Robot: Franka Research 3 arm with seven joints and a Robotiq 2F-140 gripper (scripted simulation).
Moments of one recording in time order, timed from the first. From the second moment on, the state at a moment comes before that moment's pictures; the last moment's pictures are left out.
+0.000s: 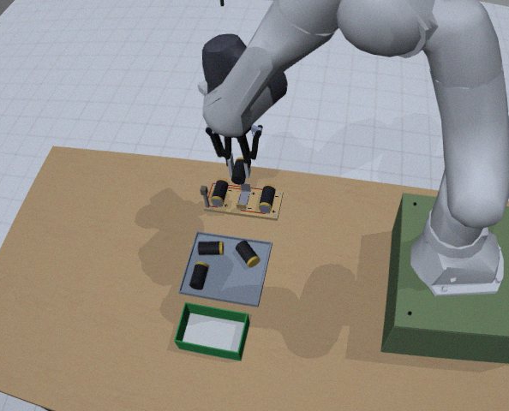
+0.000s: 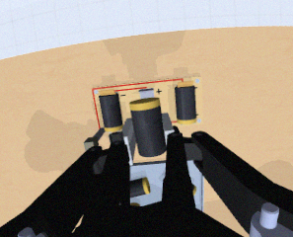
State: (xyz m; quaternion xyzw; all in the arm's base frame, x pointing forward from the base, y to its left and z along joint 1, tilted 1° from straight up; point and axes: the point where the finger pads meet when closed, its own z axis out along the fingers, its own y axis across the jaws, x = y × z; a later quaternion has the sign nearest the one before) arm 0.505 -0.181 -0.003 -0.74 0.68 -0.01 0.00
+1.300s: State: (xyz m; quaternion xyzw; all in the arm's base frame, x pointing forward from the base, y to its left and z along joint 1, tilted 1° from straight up) arm 0.503 -0.180 -0.066 -0.74 0.67 0.00 0.00
